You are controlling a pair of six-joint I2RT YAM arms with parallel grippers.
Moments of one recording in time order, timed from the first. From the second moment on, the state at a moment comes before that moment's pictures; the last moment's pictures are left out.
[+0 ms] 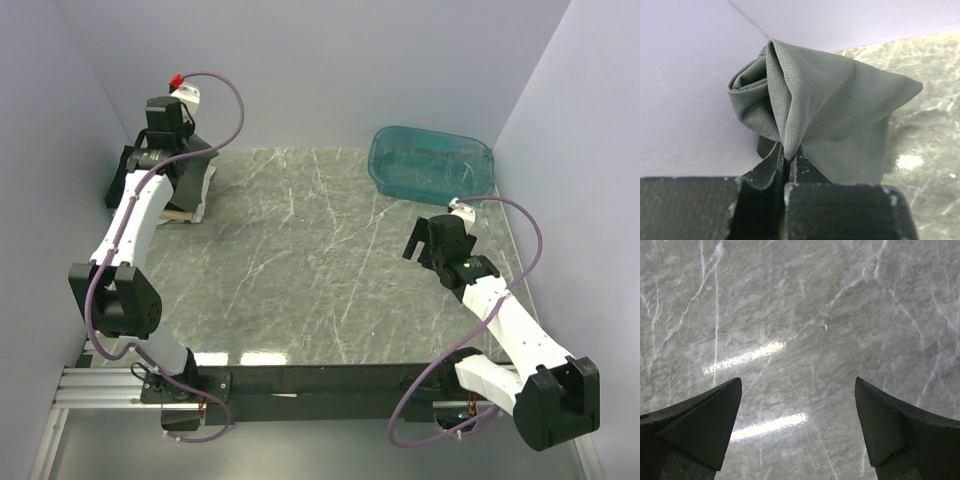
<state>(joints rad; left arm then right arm) -0.08 1.63 1.64 -0.39 -0.42 0.38 0.26 1.02 0.71 -0.45 0.34 0.51</state>
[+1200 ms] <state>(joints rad) 0.21 1.98 1.78 -0.23 -0.27 0.48 0.26 1.09 0.72 -0.47 0.47 0.49</state>
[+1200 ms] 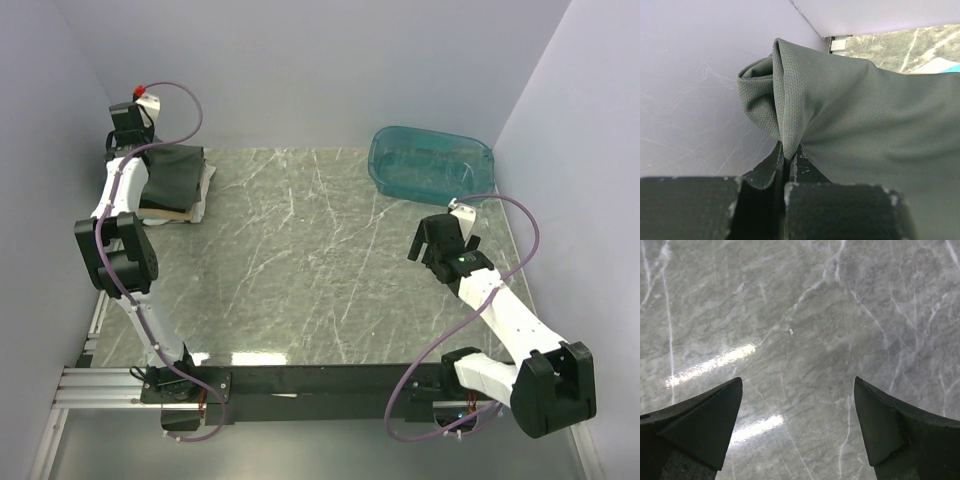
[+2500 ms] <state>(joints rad) 0.23 1.92 1.84 -0.21 -0.13 0.14 0.26 0.99 0.75 -0.57 0.53 0.51</state>
